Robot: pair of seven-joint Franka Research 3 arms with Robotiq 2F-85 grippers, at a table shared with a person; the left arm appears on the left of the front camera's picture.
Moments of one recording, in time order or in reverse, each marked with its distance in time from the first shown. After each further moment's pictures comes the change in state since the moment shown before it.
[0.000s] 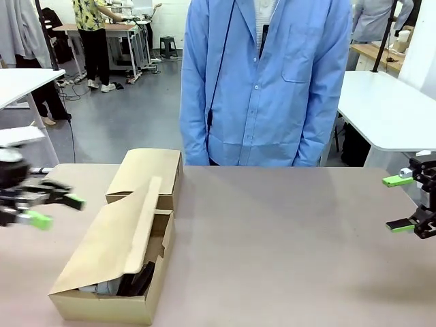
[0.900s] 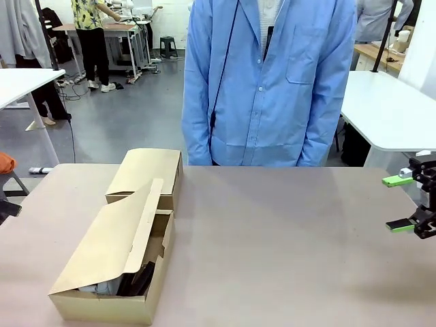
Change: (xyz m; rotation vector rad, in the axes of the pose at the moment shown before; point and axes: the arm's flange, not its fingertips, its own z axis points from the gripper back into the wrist) left arm -0.023 -0.002 0.074 0.026 -0.046 0.513; right arm 0.000 0.000 0.000 0.000 0.001 -0.001
